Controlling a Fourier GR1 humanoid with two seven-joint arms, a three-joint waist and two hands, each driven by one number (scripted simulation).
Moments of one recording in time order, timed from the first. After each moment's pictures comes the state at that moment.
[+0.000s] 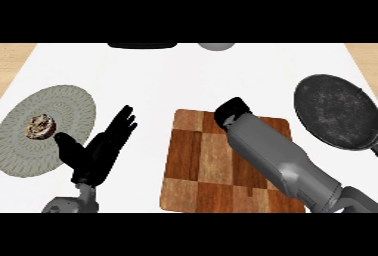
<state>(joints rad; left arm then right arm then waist) -0.06 0.13 -0.16 -1.56 0.25 -0.02 0.22 -0.94 -0.16 0.87 -0.73 0.72 0.77 0.62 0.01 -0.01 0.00</state>
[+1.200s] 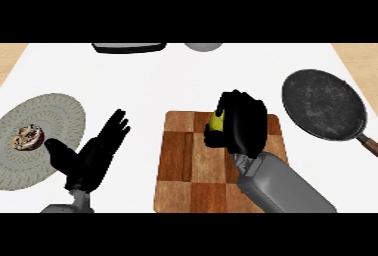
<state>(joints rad) -0.02 0.13 -0.13 -1.59 0.25 0.00 0.22 -0.57 -0.17 0.62 -1.50 1.05 -0.15 1.04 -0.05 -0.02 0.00</state>
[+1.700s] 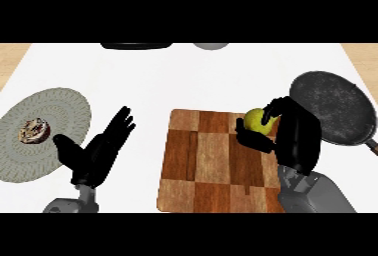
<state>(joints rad) -0.05 0.12 -0.13 -1.55 0.24 -0.02 0.21 -0.31 -0.24 0.41 -1.71 1.03 -0.37 0.93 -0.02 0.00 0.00</state>
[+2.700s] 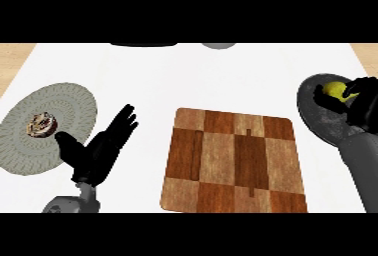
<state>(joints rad) -0.07 0.11 -0.13 -1.57 0.22 -0.05 0.24 -0.49 -0.42 -0.07 -0.92 0.81 -0.82 0.34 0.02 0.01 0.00</state>
